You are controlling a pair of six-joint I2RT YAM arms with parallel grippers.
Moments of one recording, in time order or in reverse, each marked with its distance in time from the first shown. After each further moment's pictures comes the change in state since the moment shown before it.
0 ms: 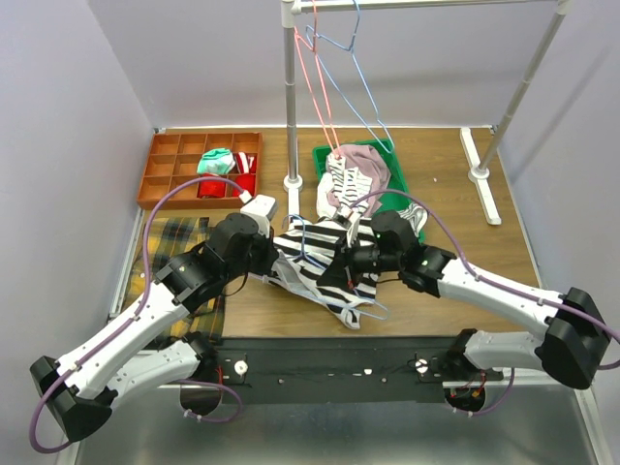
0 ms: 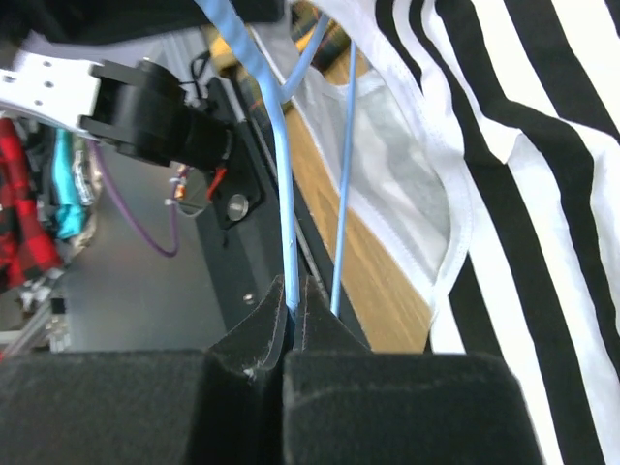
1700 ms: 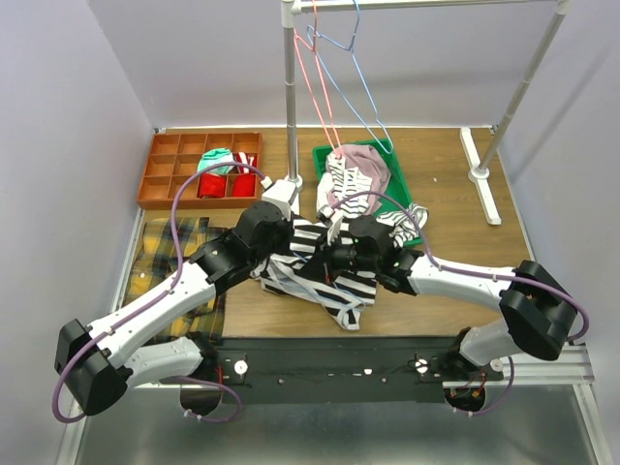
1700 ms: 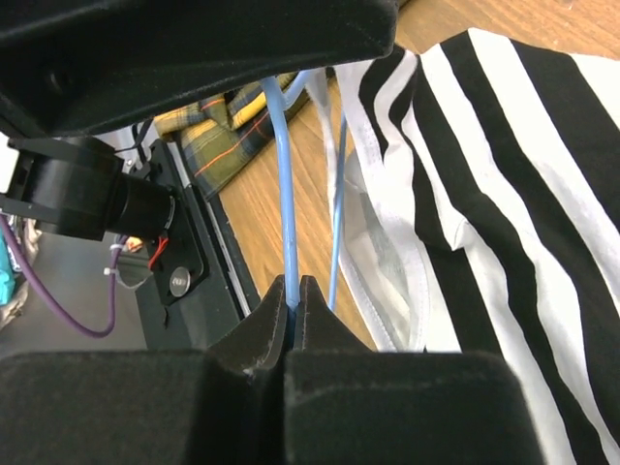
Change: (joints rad) left arm -0.013 0.200 -0.010 0.315 -0.111 0.059; right arm 0.069 0.235 -0.048 0.376 0.177 0.009
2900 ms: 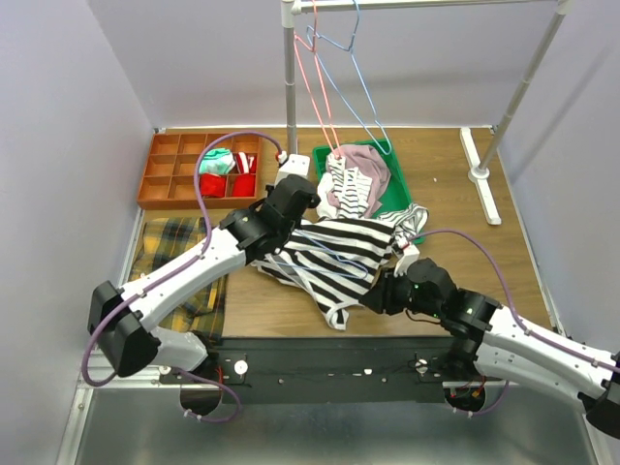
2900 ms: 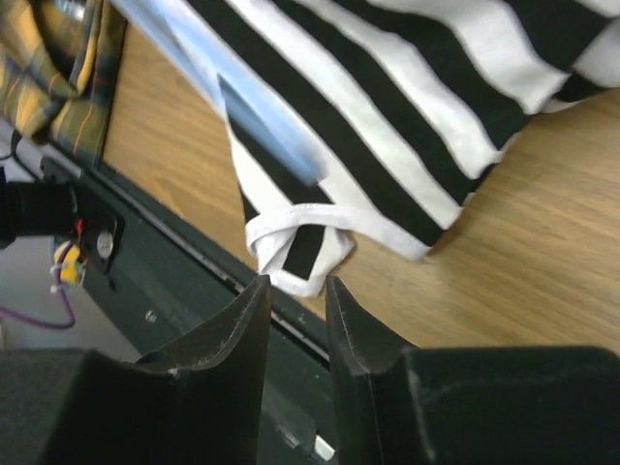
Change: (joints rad) left arm -0.039 0.244 0.303 -0.212 -0.321 -0.027; right arm 0.008 -0.744 -0.340 -0.593 0.397 0.282
